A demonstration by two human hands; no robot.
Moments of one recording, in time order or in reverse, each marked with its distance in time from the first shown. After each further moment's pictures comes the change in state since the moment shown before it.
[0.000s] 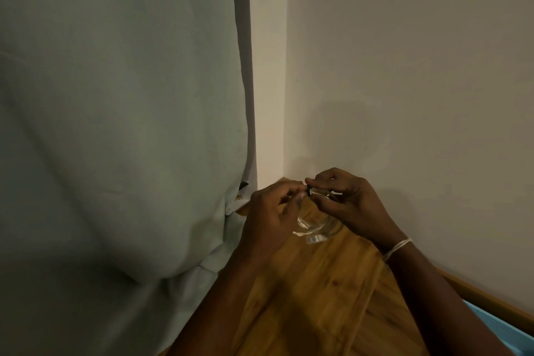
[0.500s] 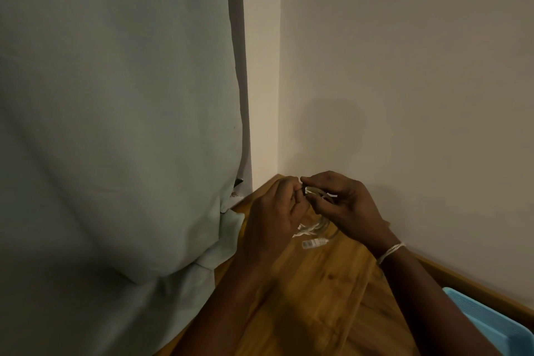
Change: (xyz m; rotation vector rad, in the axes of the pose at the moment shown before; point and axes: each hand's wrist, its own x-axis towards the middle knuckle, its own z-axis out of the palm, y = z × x) left_hand -0.005 0.008 0.005 0.191 0.011 0.151; right_hand -0.011 -0.010 0.010 -0.019 0.047 -0.045
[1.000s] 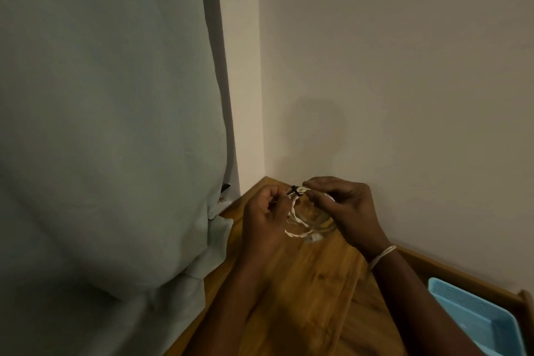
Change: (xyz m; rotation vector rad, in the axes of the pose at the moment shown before) left_hand -0.001 0.013 0.017 -0.506 -0.039 -0.598; right_hand -0.015 0.002 -0.011 0.209 0.250 0.152
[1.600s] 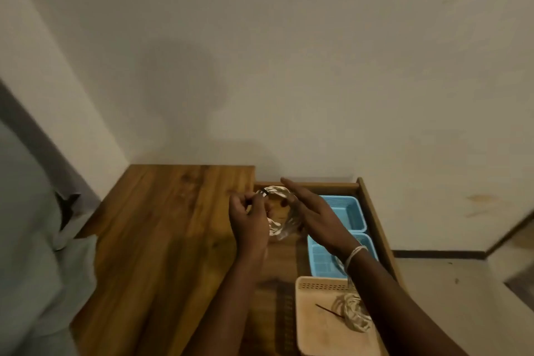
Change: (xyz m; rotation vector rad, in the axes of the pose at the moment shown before) left_hand -0.082 -0.049 0.218 -0.238 -0.188 -0.409; right_hand -0.152 0.028 -0.168 -0.357 0.258 0.596
